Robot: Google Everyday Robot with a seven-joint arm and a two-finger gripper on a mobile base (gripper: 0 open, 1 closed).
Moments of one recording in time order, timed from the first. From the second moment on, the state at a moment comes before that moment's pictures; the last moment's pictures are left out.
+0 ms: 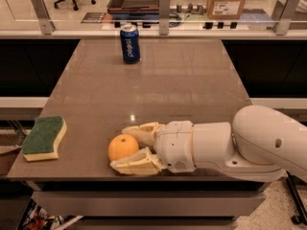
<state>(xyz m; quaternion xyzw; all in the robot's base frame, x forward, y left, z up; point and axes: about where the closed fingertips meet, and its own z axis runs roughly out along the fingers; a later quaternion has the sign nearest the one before) 0.389 0.058 0.848 -0.53 0.63 0.35 0.46</state>
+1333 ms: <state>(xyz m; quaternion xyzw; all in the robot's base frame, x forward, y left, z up) 0.422 0.061 0.870 -0.52 0.63 0.32 0.47</state>
